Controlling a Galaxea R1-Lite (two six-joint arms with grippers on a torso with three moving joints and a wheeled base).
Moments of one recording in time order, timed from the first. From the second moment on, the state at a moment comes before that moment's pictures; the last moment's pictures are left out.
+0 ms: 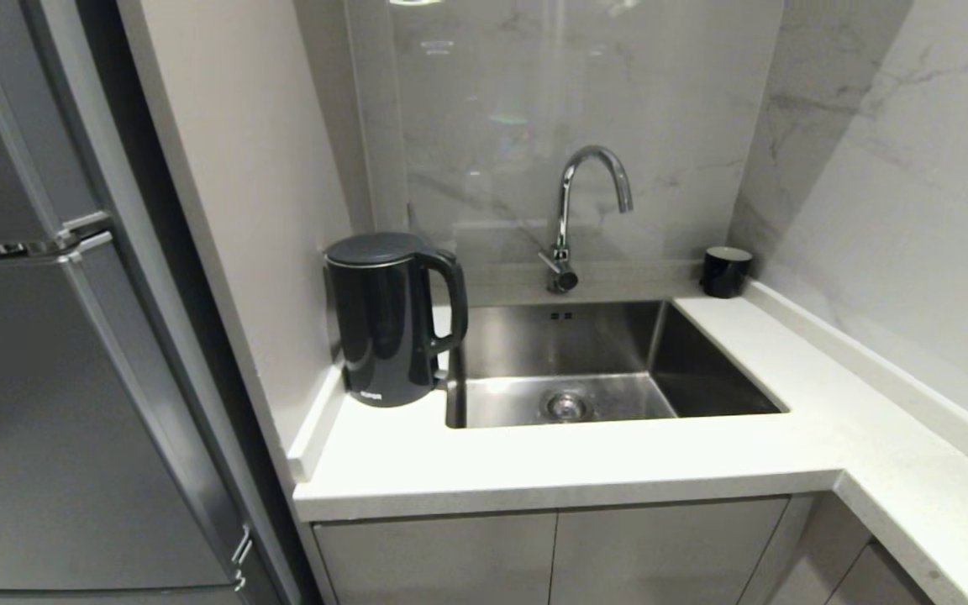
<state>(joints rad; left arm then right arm) 0.00 0.00 0.00 -0.01 0.00 0.00 0.00 0.00 0.00 0.02 0.00 0.00</state>
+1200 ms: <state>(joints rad) 0.00 0.00 0.00 -0.01 0.00 0.00 0.00 0.00 0.00 0.02 0.00 0.00</state>
